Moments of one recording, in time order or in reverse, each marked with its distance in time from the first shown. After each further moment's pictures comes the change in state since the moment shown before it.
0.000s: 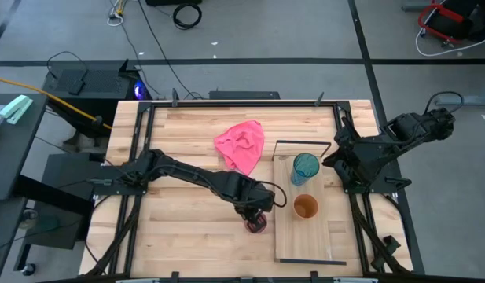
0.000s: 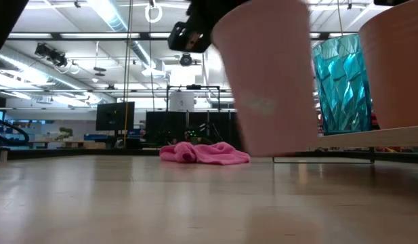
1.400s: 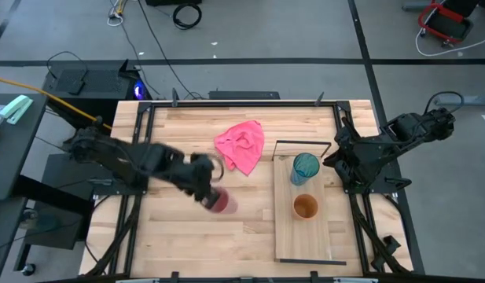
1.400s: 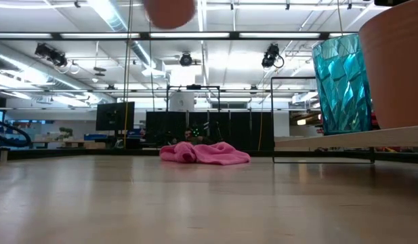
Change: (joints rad) left arm -0.041 -0.671 -0.402 -0.030 -0.124 -0.331; right arm 0.000 0.000 0.000 -0.016 -0.001 -0.008
